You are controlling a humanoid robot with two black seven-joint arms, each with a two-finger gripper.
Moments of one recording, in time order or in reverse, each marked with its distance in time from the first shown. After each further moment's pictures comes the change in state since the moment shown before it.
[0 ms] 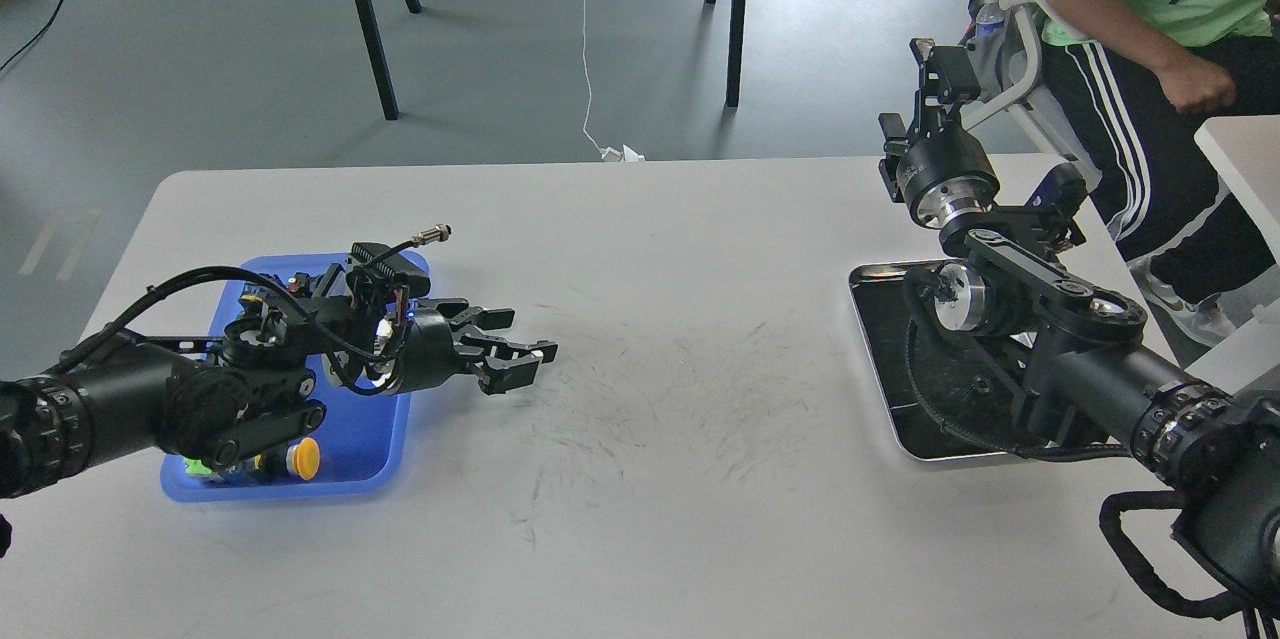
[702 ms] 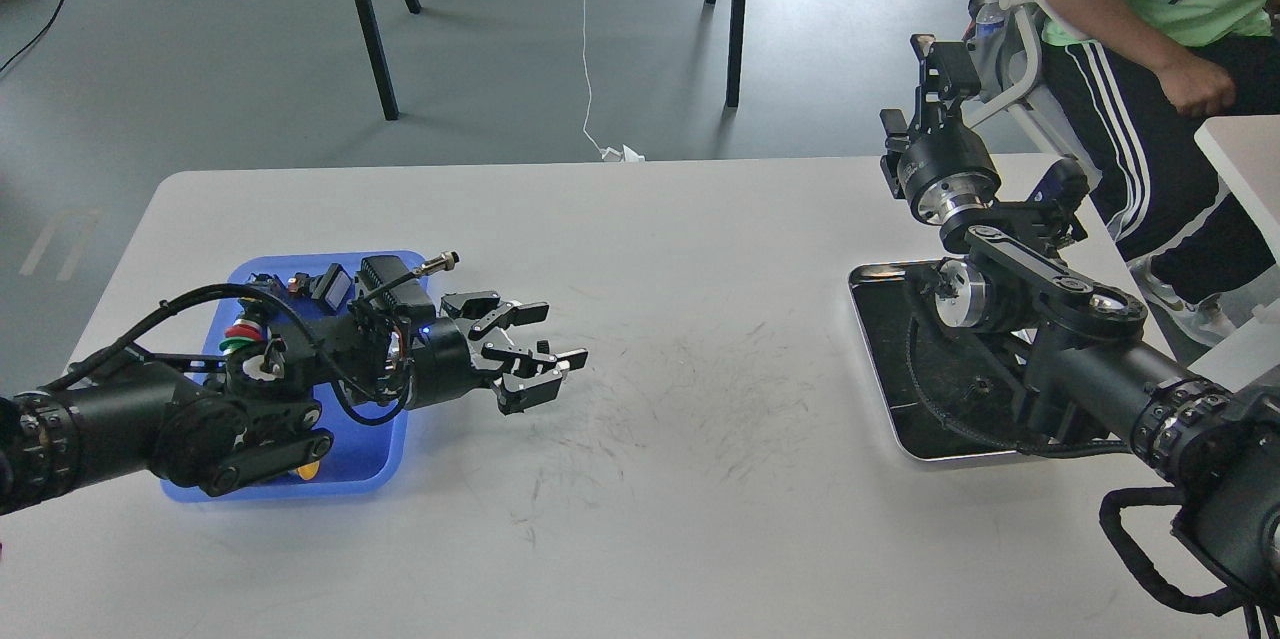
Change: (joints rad) left arm 0.034 -0.003 -0.006 -0.082 0.095 0.226 0.000; right arm 0.009 0.001 -0.006 -0.006 -0.003 0.000 0.000
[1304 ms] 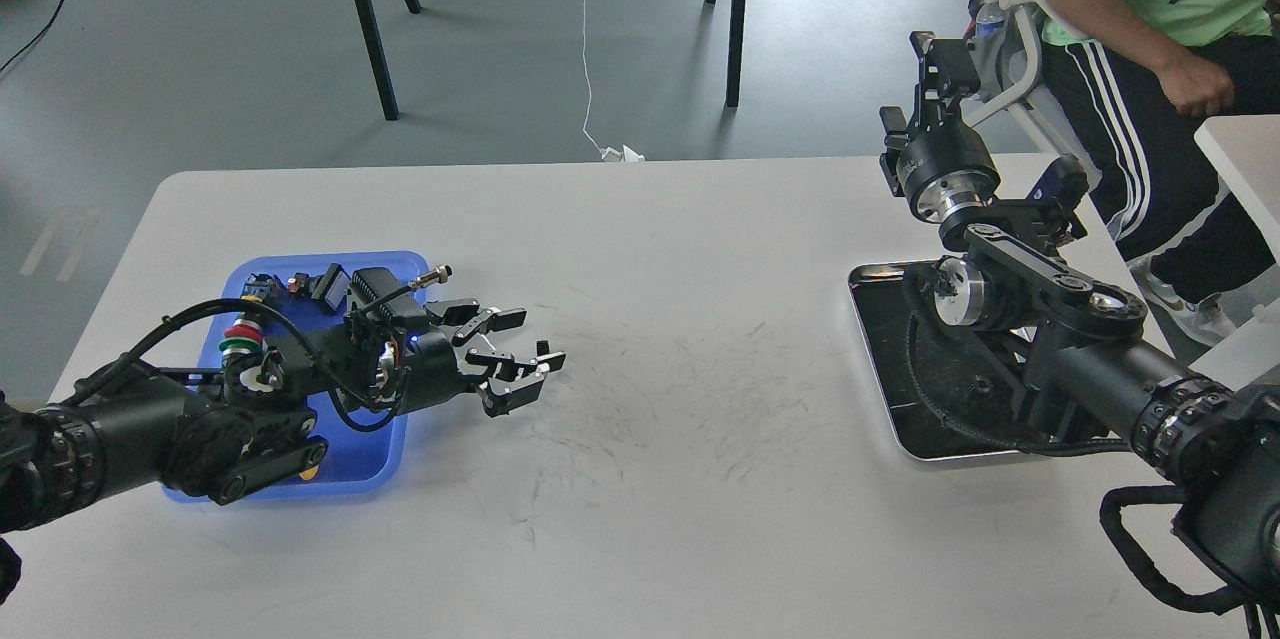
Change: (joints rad) left arm 0.045 -0.020 0.004 0.113 0.000 0.000 0.000; right arm 0.003 -0.001 -0.003 0.004 0.000 -0.005 0.000
